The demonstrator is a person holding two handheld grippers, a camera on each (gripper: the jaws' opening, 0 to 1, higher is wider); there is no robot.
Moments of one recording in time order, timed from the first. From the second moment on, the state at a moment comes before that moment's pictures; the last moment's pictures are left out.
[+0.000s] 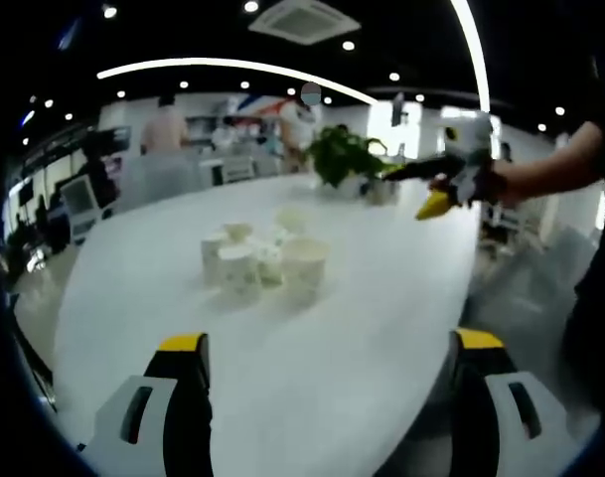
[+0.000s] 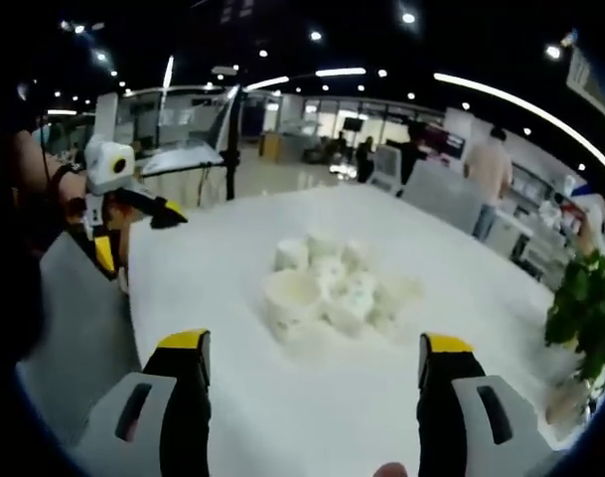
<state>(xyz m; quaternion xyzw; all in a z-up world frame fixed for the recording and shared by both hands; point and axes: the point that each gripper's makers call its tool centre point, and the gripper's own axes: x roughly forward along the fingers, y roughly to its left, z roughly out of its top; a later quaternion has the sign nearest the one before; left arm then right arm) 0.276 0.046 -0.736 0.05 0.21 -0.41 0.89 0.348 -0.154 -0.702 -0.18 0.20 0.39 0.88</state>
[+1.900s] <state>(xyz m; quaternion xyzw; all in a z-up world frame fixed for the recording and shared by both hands) 0.281 0.071 -0.747 0.02 0.22 -0.35 0.91 0.414 -0.049 -0.800 -0.20 0.27 0.51 0.79</state>
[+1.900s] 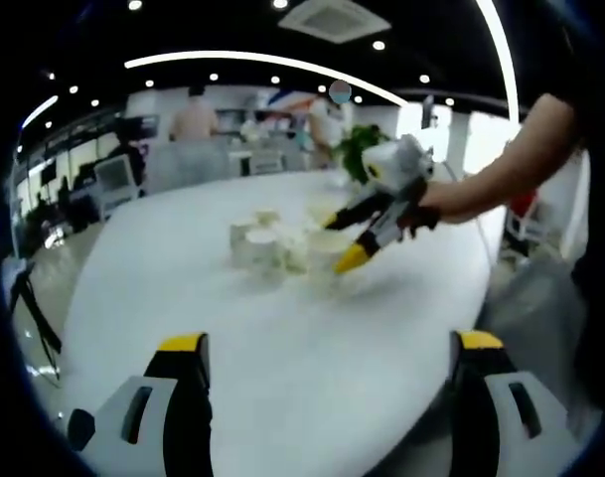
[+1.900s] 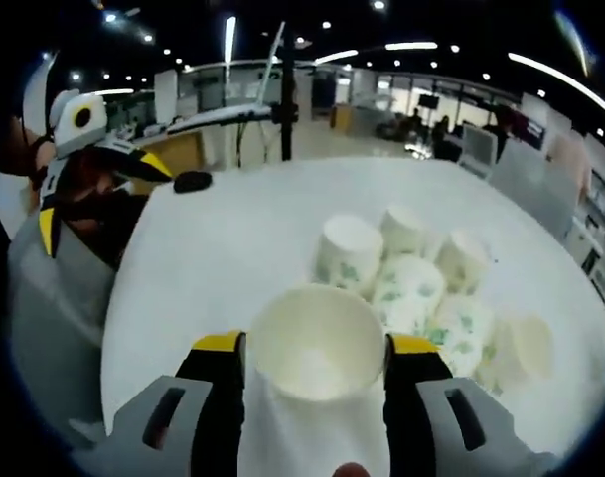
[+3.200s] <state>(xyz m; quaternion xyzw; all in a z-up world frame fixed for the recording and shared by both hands) 0.276 0.069 -0.742 0.02 0.23 -0.37 0.90 0.342 -0.052 -0.760 -0.18 0.23 0.53 0.80</state>
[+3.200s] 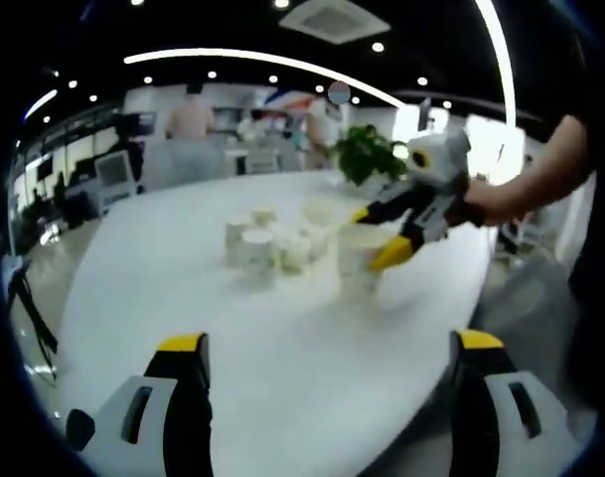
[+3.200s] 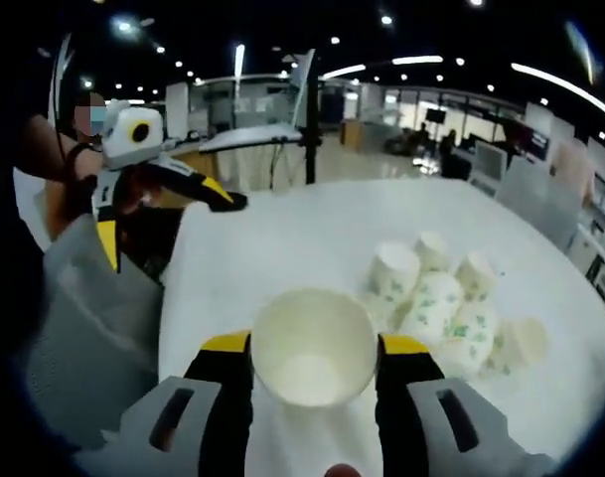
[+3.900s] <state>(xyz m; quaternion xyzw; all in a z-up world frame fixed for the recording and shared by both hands) 0.266 0.063 -0.741 0.03 0.23 -0.38 0.89 0.297 -0.050 -0.769 -0.17 0.24 0.54 0.79</state>
